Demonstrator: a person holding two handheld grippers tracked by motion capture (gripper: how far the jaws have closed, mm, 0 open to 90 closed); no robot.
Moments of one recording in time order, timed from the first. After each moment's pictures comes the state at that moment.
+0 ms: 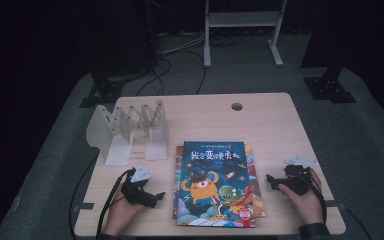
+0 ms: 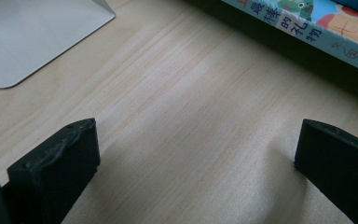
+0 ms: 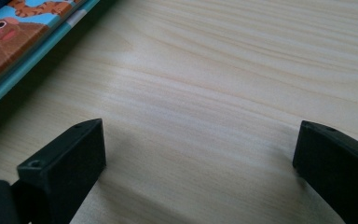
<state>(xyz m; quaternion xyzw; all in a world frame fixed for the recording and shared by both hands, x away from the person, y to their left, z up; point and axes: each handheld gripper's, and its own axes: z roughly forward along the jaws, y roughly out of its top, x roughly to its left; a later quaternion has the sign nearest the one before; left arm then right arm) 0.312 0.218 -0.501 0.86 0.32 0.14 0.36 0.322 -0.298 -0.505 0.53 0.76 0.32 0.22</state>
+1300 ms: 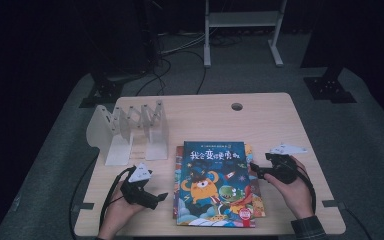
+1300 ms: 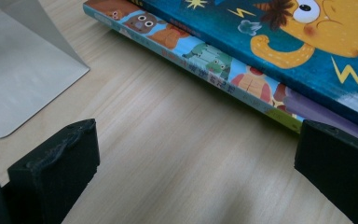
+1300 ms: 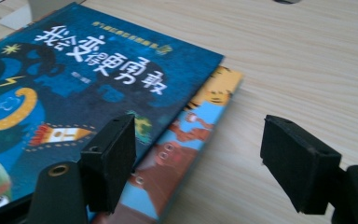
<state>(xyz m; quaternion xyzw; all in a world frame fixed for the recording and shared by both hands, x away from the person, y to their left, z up) 0.299 0.206 -0.463 0.87 0.29 0.13 0.39 0.327 -0.242 -0.445 0.46 0.77 0.40 0.19</state>
